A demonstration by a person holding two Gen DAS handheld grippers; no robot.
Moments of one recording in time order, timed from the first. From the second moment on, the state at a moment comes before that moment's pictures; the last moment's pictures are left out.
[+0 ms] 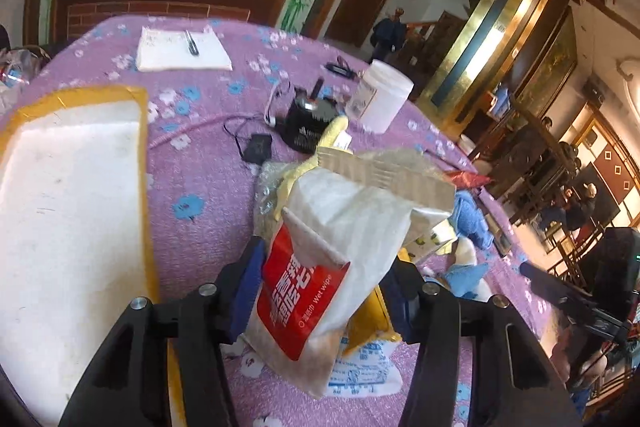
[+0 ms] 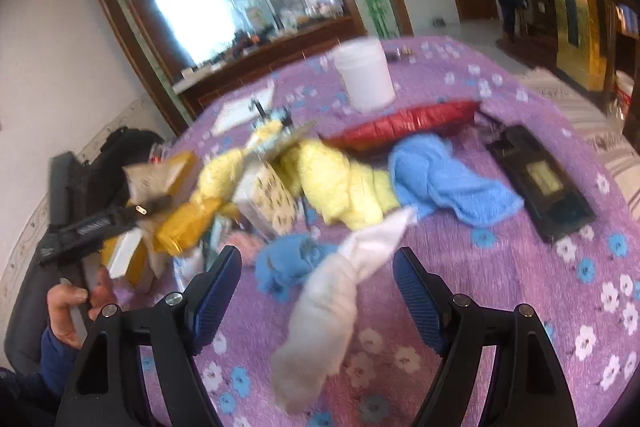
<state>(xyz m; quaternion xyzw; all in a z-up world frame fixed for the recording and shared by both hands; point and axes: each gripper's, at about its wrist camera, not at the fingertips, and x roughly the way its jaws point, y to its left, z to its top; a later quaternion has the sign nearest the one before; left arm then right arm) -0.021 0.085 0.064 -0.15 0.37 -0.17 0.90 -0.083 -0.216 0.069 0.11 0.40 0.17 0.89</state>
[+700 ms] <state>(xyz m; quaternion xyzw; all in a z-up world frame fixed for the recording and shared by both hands) -0.057 0.127 0.101 -0.18 0.33 -0.19 0.91 -0.091 -0.209 0.076 0.07 0.41 0.14 0.90</state>
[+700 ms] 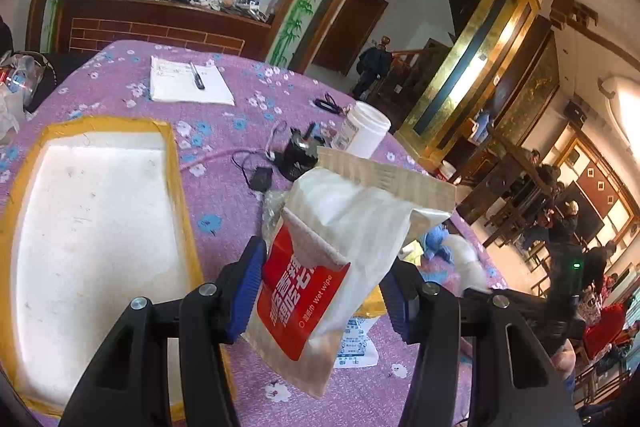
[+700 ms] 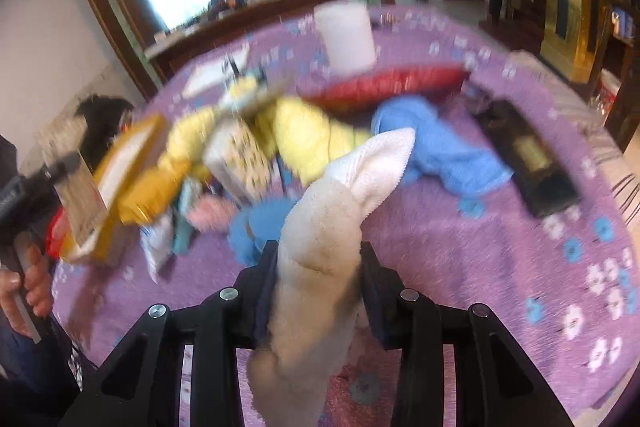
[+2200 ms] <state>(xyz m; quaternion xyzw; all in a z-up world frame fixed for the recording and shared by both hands) 0.055 0.309 0.065 -0.22 0.44 0.02 0.87 0.083 0.190 0.048 -0.10 0.45 0.36 0.81</state>
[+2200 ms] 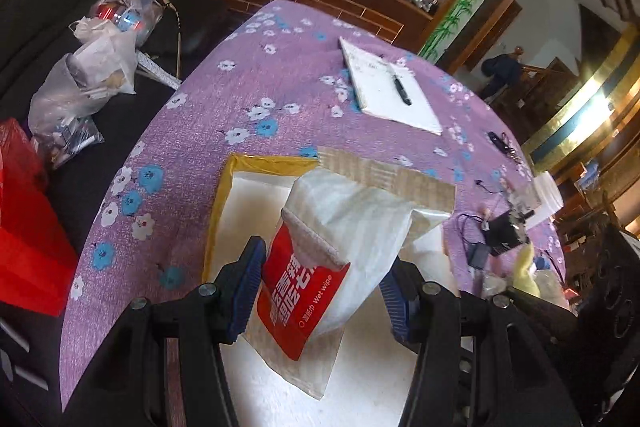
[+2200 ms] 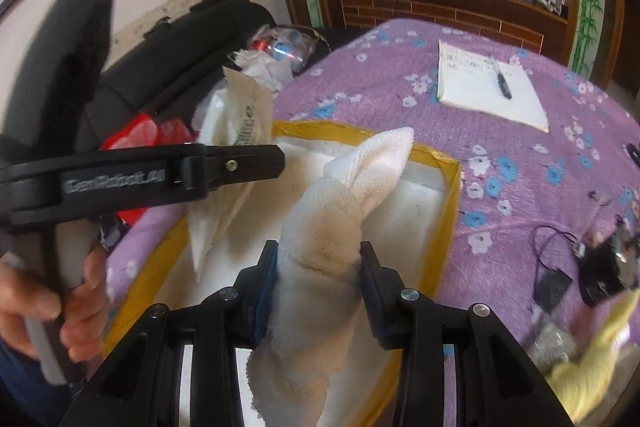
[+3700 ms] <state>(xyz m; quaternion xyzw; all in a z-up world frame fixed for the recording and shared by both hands) -0.047 0.145 0.093 -0.15 0.36 -0.13 0.91 -0.024 -0.049 0.104 0.10 0.35 0.35 0.87</state>
